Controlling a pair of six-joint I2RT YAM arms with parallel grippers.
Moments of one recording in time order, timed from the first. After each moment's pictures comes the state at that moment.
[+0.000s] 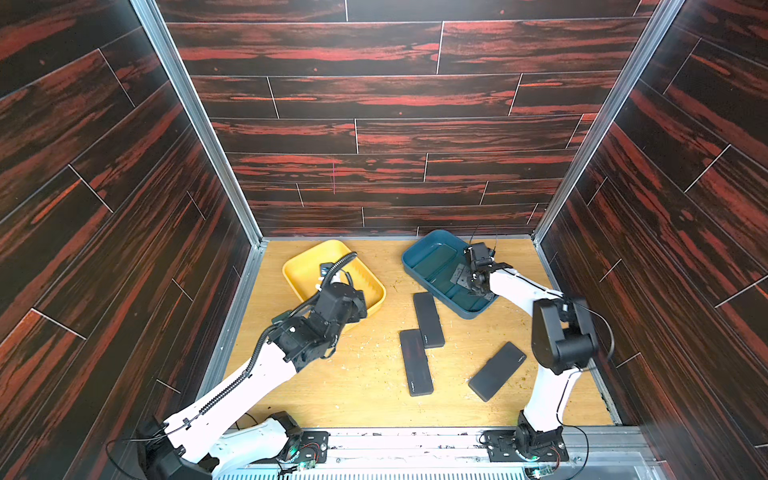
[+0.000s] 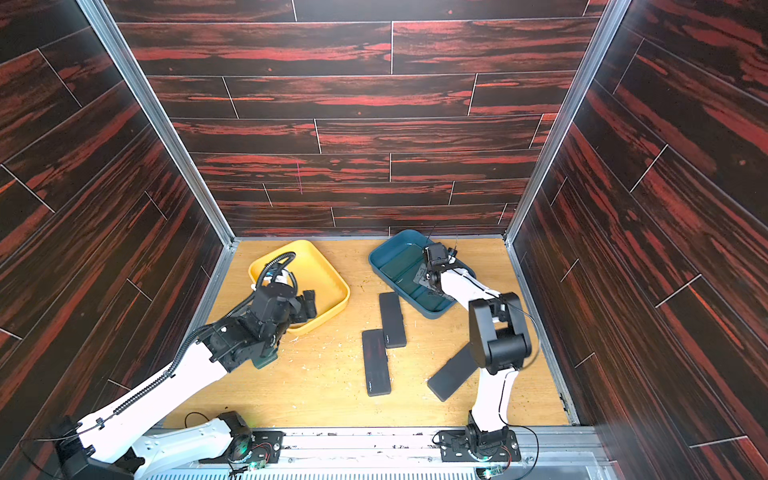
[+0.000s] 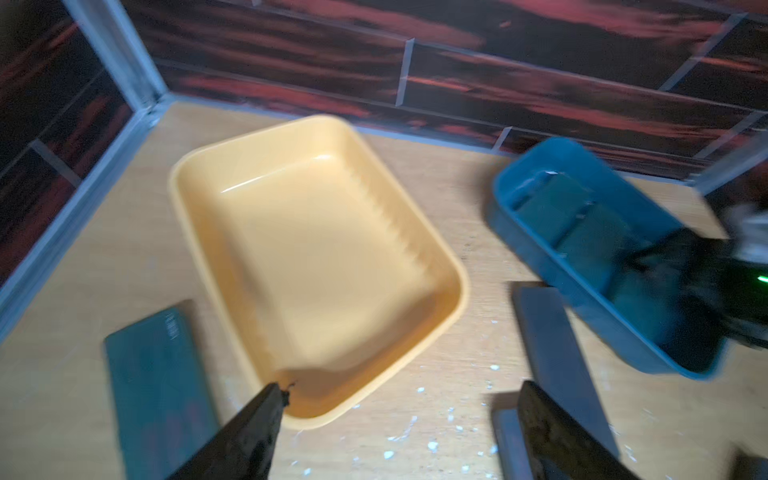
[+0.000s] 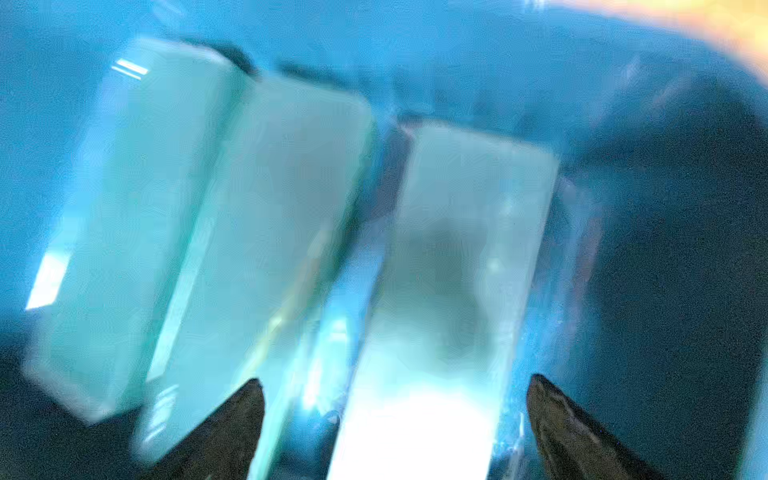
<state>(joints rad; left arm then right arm) -0.64 1.08 1.02 -0.62 -0.51 -0.60 0.28 1.87 1.34 -0.43 0.24 0.65</state>
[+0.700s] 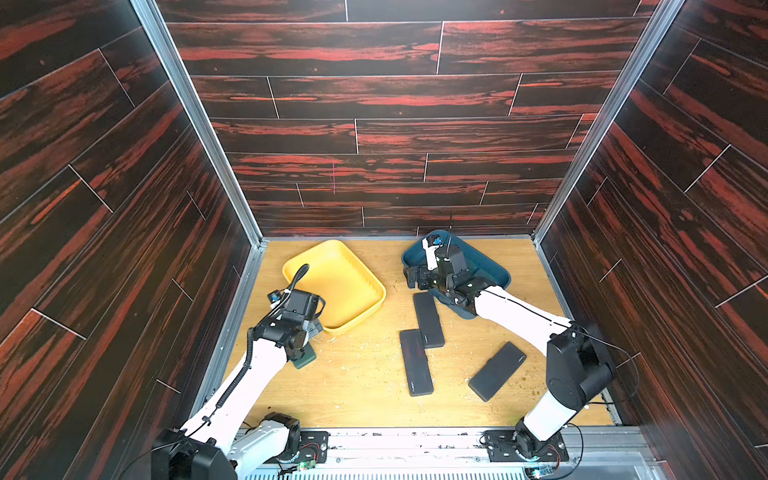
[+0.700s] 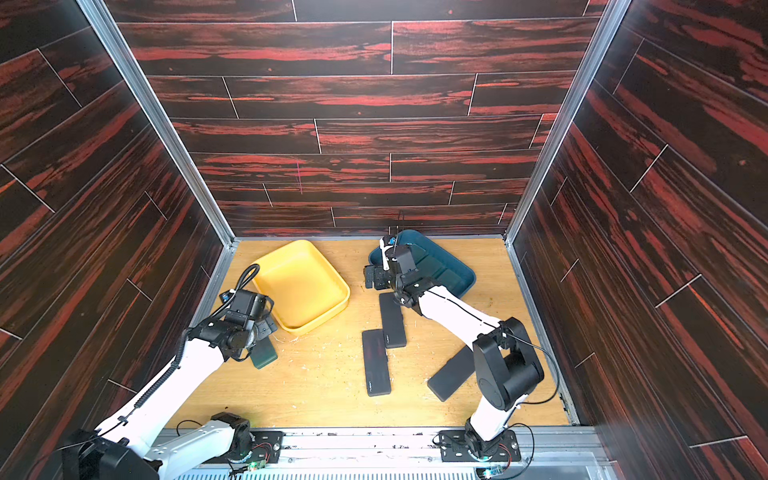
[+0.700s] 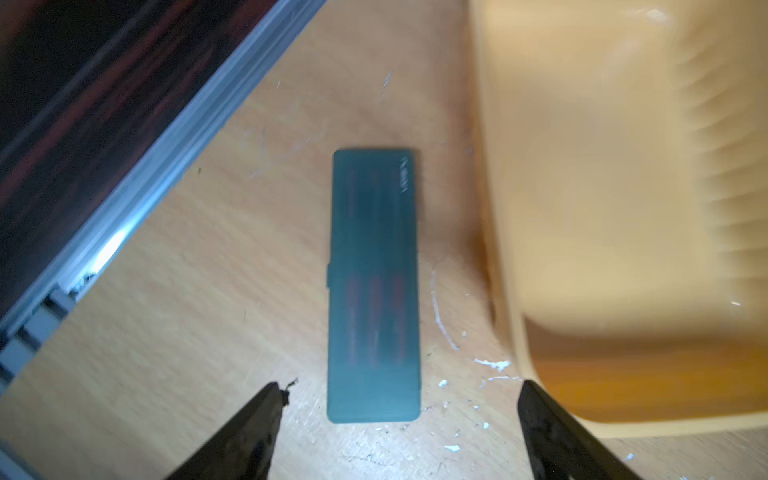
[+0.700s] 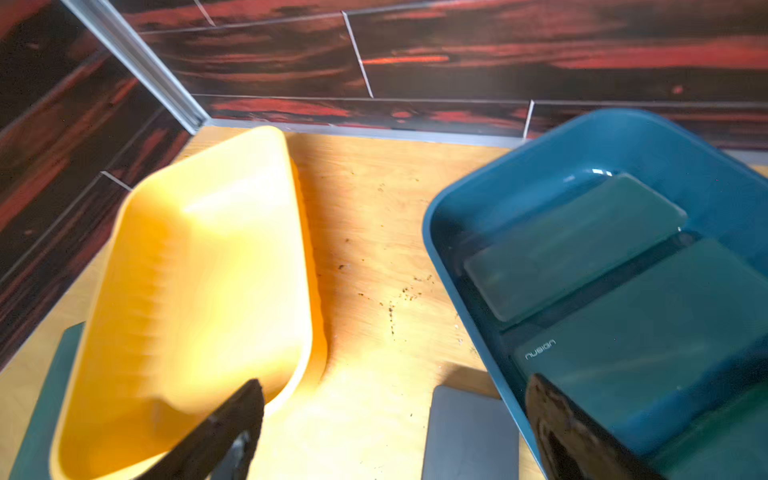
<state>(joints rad) -0.22 1.08 0.81 -0.83 -0.39 -0.80 0.59 1.68 1.23 -0.08 0.03 0.28</state>
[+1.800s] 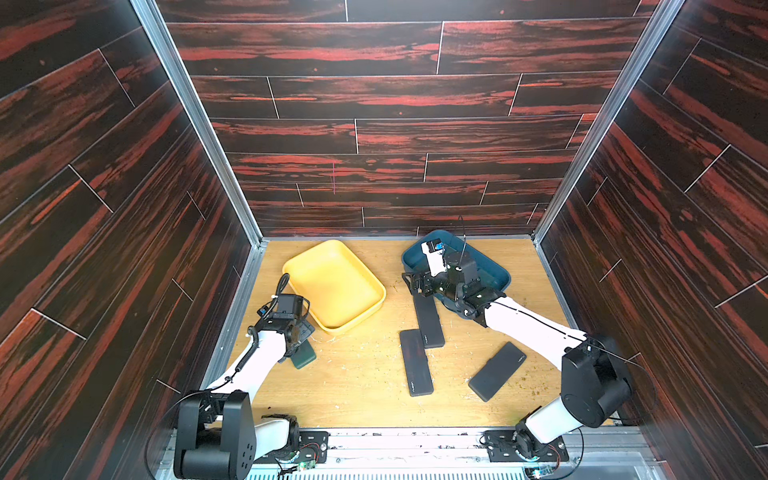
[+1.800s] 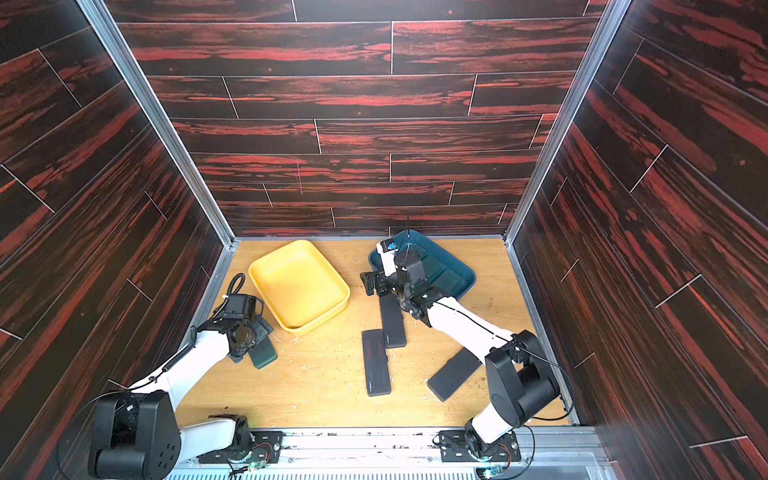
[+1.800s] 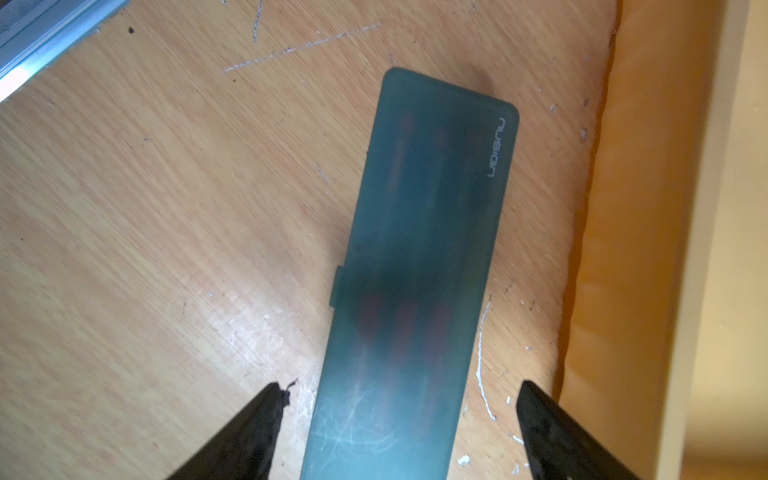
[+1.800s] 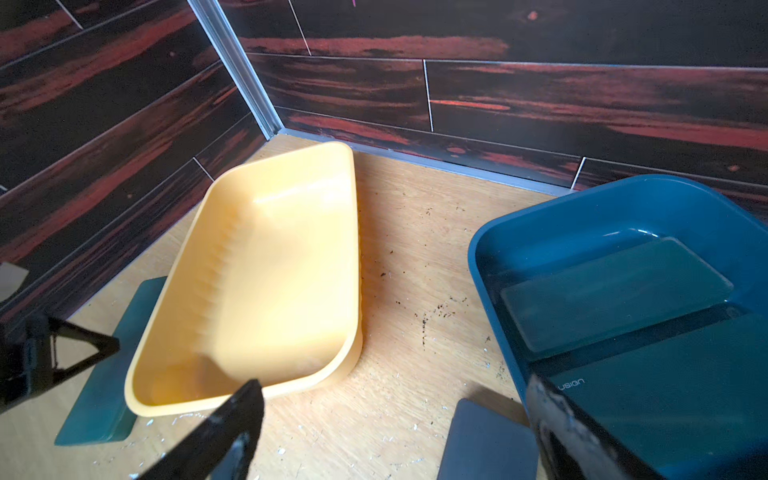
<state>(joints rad) -0.01 1.26 0.70 -0.60 -0.22 -0.86 0.59 1.57 1.09 0.06 -0.11 0.16</state>
